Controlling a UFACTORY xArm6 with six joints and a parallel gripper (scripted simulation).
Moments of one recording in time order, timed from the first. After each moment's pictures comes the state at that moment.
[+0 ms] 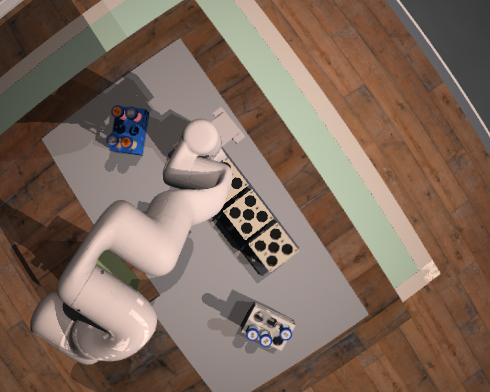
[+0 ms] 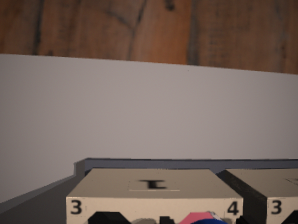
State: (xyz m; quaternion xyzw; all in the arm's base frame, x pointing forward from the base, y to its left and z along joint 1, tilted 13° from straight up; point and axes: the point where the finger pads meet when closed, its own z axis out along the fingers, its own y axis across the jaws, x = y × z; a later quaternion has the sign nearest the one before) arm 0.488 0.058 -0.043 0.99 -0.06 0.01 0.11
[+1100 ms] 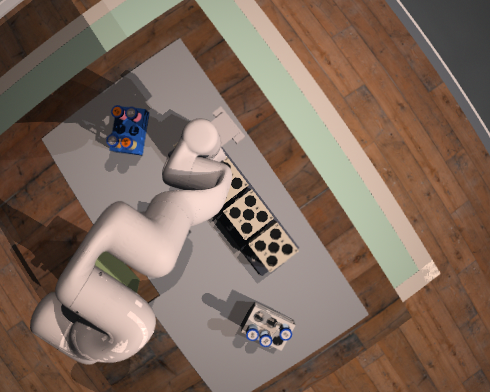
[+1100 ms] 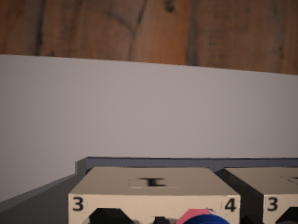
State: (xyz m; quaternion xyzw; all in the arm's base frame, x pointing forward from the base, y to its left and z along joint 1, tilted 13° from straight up) arm 0.488 0.059 -0.038 0.99 -0.06 0.01 0.11
